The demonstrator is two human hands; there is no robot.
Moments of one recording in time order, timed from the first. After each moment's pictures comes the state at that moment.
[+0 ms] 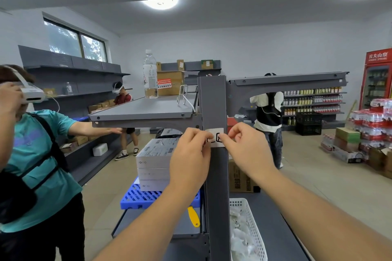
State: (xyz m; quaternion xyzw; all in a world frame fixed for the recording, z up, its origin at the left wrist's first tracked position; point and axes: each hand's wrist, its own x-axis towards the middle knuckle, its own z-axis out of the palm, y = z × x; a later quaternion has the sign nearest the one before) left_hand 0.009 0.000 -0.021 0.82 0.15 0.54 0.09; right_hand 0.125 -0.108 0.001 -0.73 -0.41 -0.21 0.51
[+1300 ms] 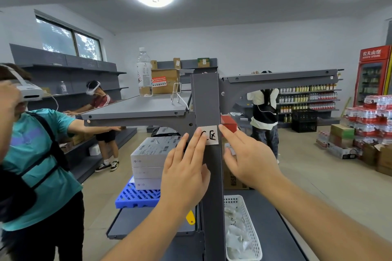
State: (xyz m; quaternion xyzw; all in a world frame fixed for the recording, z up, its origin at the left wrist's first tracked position) left_hand 0.001 0.000 -0.067 0.86 0.19 0.45 -0.10; right_hand 0.147 -0.128 -0.032 -0.70 -0.52 -0.40 0.27
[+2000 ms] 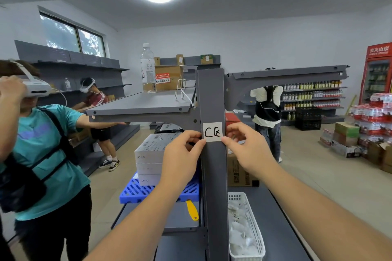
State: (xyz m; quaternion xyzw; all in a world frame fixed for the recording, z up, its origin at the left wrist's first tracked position) left_hand -0.001 0.013 -0.026 0.79 0.20 0.48 0.33; right_hand 0.149 -0.109 -0.023 -0.66 -0.47 -0.08 0.58
